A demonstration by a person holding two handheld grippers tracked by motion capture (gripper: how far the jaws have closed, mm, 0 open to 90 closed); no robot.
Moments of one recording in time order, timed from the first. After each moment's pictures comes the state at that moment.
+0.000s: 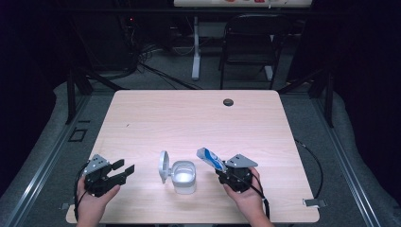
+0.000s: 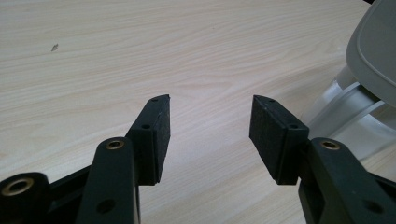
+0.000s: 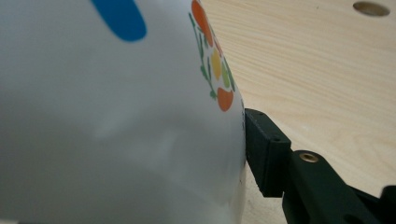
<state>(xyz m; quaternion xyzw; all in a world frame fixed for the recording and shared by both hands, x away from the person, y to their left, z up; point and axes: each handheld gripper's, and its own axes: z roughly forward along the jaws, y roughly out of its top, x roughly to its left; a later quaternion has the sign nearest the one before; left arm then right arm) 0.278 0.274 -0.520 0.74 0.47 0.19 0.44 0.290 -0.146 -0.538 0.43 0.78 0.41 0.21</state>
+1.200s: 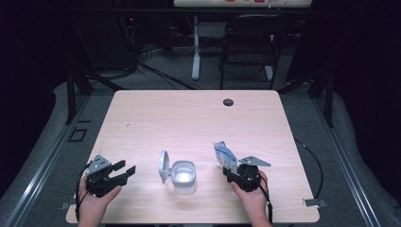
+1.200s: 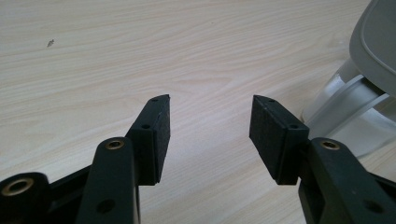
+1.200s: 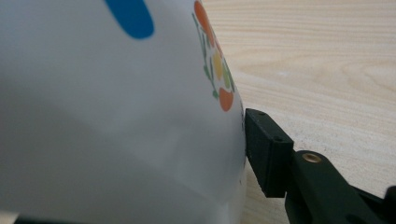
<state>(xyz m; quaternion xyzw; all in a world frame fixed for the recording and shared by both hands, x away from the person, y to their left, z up) 0.278 0.272 -0.523 0.75 0.46 0.18 0.43 0.298 -0.174 -0.566 0.54 0.71 0.43 0.14</state>
